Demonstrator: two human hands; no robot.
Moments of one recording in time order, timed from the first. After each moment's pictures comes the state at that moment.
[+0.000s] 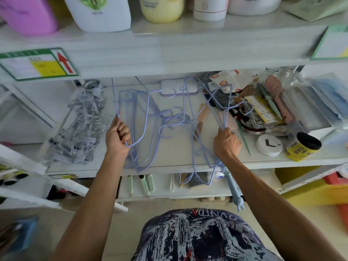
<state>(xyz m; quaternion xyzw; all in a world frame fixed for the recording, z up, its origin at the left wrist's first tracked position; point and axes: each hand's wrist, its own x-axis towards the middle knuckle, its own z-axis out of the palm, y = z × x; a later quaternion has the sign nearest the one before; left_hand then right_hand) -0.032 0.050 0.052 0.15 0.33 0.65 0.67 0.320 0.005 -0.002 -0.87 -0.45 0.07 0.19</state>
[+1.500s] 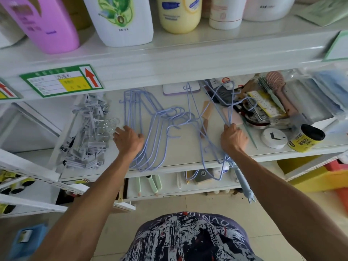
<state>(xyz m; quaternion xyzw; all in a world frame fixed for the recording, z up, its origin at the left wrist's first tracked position) -0.038 0.063 0.040 0.60 0.80 0.06 0.06 0.314 0.009 -0.001 -0.88 -0.43 0.06 0.18</state>
